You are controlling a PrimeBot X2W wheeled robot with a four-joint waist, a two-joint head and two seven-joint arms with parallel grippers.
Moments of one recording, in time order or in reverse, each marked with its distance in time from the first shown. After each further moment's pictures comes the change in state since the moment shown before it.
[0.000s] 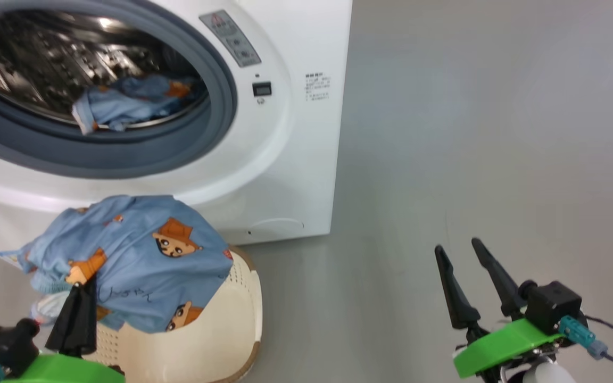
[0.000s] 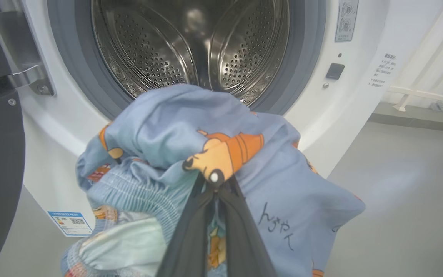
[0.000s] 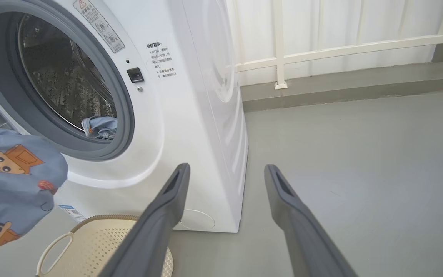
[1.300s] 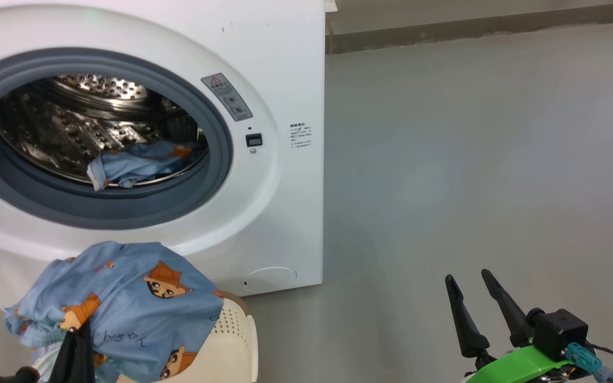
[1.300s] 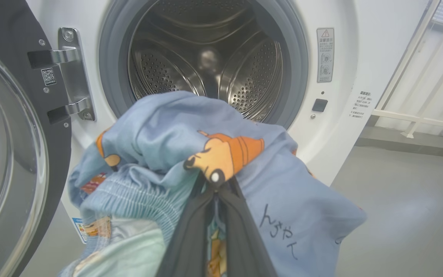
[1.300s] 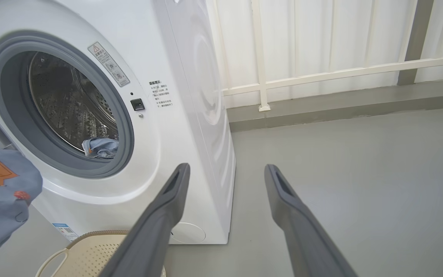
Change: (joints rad) left arm 0.153 -0.110 0.118 -0.066 0.101 0.000 0.000; right arm 0.089 0.002 -0.028 0.006 -0.002 0.000 0.000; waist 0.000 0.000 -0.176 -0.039
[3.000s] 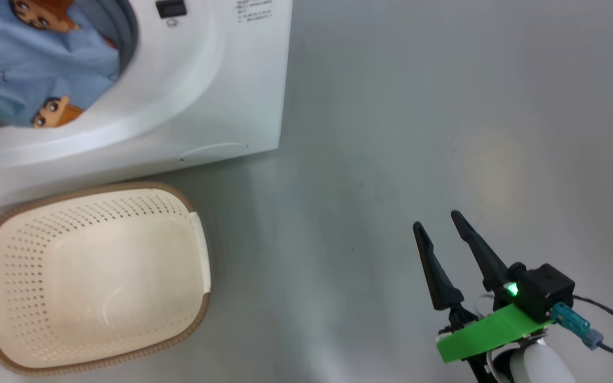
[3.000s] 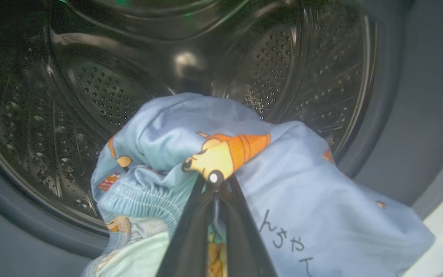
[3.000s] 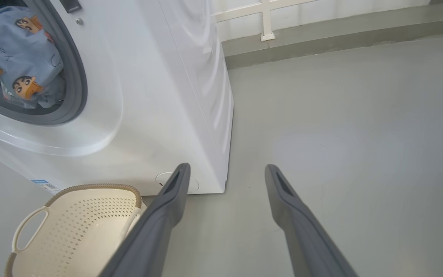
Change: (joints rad) left arm -0.891 0.351 -0.224 0.387 -0.227 0.000 0.002; right arm -0.116 0.000 0.100 -0.110 0.012 0.000 0.000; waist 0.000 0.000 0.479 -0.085
